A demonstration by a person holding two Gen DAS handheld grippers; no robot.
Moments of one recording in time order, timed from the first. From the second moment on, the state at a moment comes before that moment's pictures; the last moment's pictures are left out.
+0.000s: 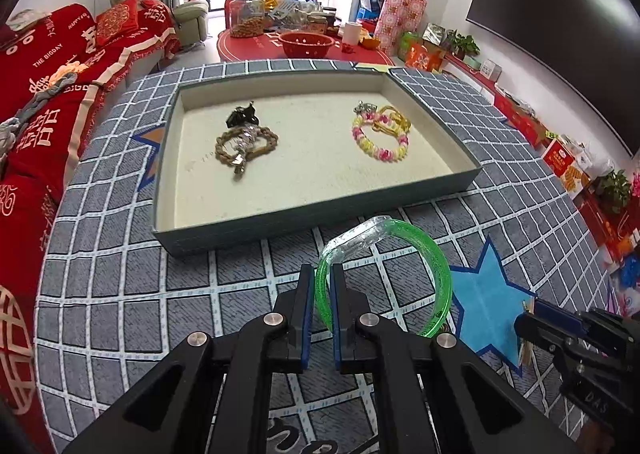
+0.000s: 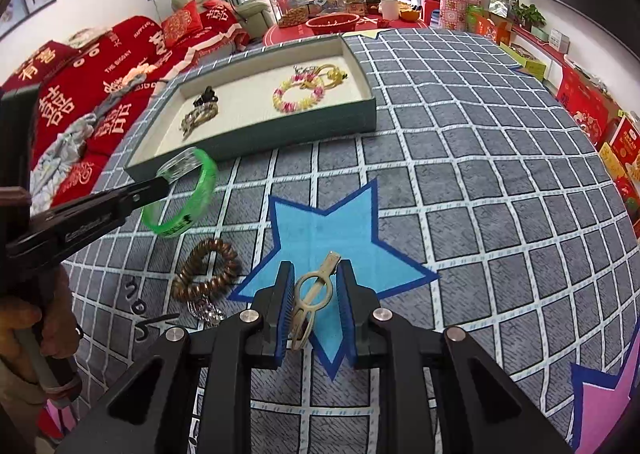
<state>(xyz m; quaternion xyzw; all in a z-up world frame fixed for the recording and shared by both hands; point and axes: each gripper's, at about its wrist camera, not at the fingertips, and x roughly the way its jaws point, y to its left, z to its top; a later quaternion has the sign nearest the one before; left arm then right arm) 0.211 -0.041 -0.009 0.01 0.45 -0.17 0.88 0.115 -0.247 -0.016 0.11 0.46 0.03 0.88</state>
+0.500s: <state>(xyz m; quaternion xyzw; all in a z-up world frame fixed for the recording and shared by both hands) 0.225 -0.016 0.024 0.00 0.43 -0.16 0.89 0.150 -0.258 0.021 0.12 0.43 0.05 0.89</state>
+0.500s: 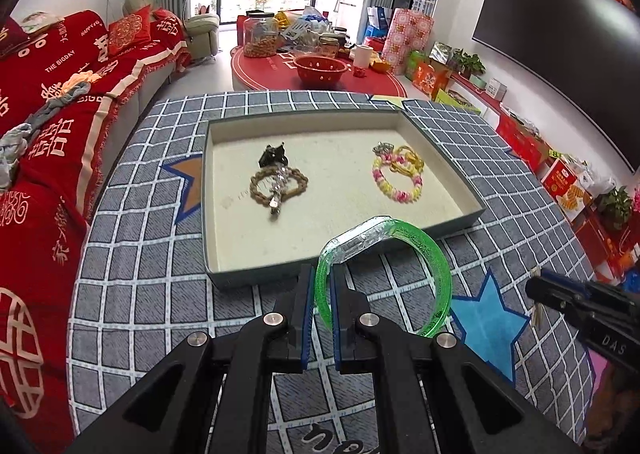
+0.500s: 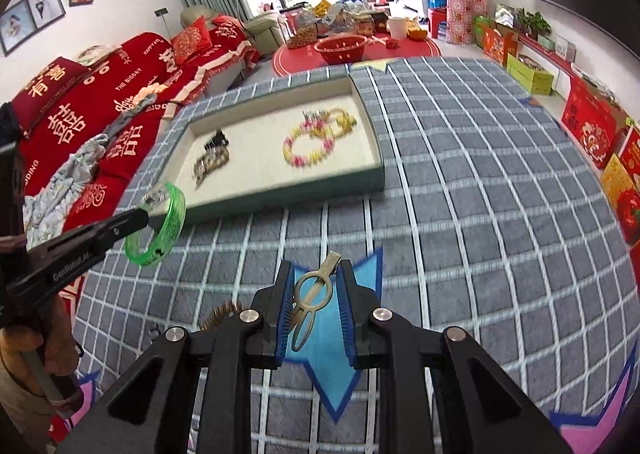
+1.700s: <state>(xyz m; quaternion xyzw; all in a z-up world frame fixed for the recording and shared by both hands) 0.343 -0.042 0.013 0.02 0.44 -0.13 0.89 0.315 -0.250 0.025 0.12 0.44 0.06 0.89</state>
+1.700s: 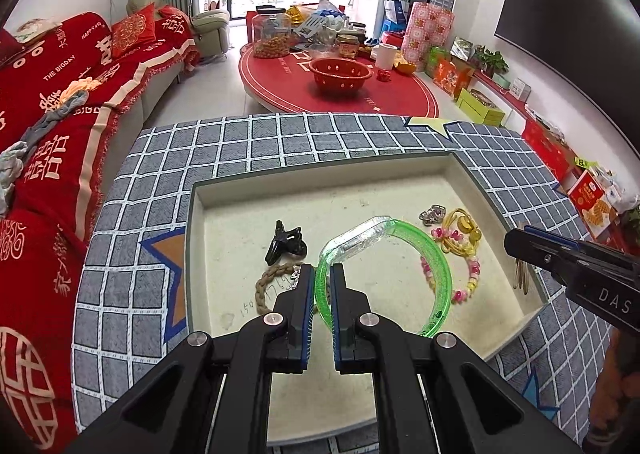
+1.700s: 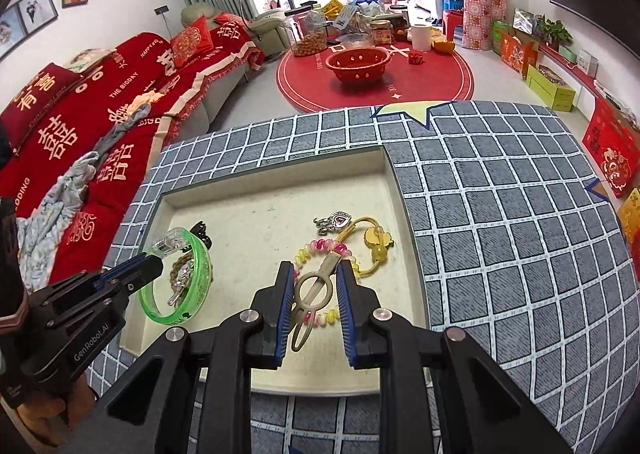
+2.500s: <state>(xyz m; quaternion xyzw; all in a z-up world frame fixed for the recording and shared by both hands) 0.353 -0.069 -0.029 0.10 0.45 -0.10 0.88 0.341 -0.248 -0.027 0.10 0.48 0.04 0.87</state>
